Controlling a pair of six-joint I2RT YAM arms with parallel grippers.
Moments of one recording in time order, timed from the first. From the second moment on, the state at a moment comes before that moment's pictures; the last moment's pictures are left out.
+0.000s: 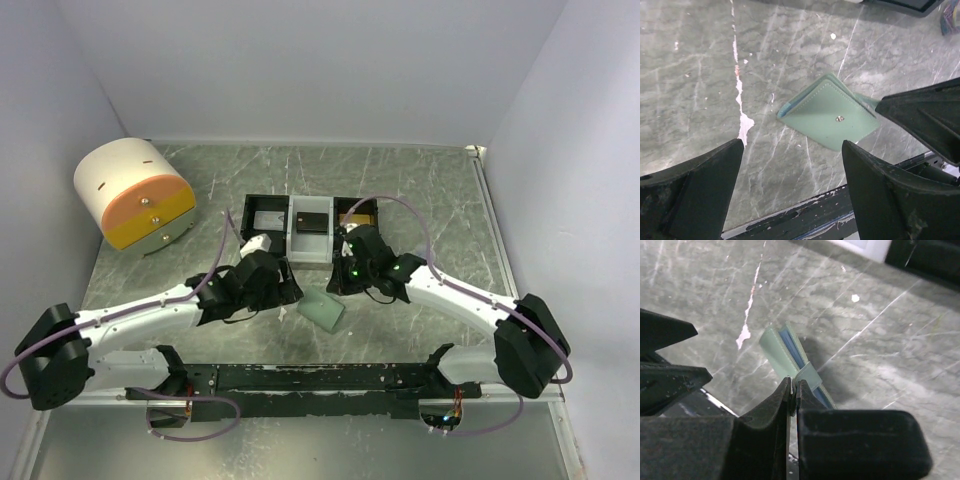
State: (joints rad) left arm -0.95 1.19 0.67 -0.30 -0.19 -1.02; right arm 0.74 1.30 0.77 -0.33 -0.13 0.50
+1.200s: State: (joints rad) left arm -0.95 1.20 0.58 -0.10 -0.06 -1.07; right arm 0.75 1.04 0.50 -0.01 -0.30 0.96
